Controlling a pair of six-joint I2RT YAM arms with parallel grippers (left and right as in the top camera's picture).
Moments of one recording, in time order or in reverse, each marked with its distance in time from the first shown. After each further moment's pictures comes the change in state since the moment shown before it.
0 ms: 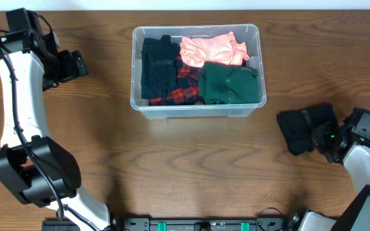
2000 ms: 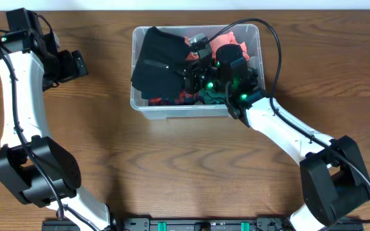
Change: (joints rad) left arm 0.000 0.000 0.000 0.000 0.000 0.000; right arm 0.984 0.360 0.531 0.642 -0.282 -0.182
